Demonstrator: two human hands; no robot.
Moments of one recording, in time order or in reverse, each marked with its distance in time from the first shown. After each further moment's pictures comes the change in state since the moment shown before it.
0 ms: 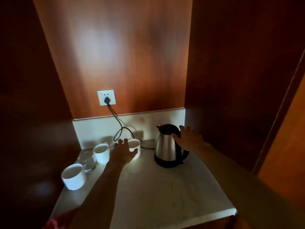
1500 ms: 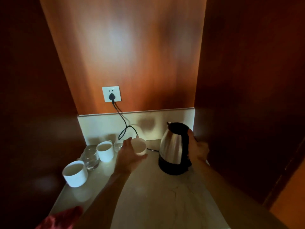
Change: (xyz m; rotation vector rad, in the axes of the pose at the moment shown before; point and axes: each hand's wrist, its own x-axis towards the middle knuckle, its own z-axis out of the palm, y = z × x) left_hand 0.000 0.009 0.029 -0.350 0.240 -0.010; right_hand -0.004 -0.010 0.029 1.202 0.390 0.476
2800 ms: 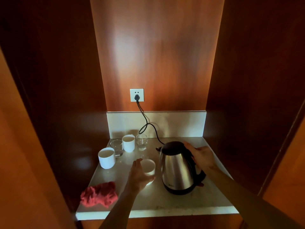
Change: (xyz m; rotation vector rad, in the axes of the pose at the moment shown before) left_hand -0.125 -0.067 -0.045 -0.133 -0.171 -0.167; right_hand -0.099 0.025 -0.025 -0.224 -0.383 -0.204
